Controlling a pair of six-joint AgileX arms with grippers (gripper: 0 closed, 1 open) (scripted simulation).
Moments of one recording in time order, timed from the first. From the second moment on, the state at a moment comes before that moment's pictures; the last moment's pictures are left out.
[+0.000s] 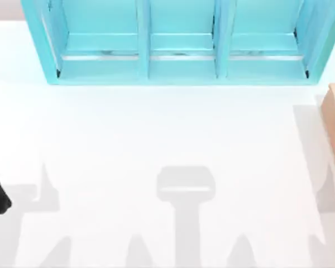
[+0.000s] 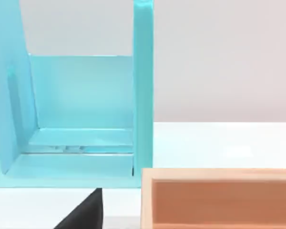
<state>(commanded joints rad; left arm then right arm) 0.00 0.00 0.00 0.00 0.00 0.00 0.00 0.00 0.00 0.00 0.00 0.00</state>
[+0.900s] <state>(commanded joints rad) 0.00 0.00 0.00 0.00 0.00 0.00 -0.24 0.85 0.69 -0.68 0.00 -0.23</state>
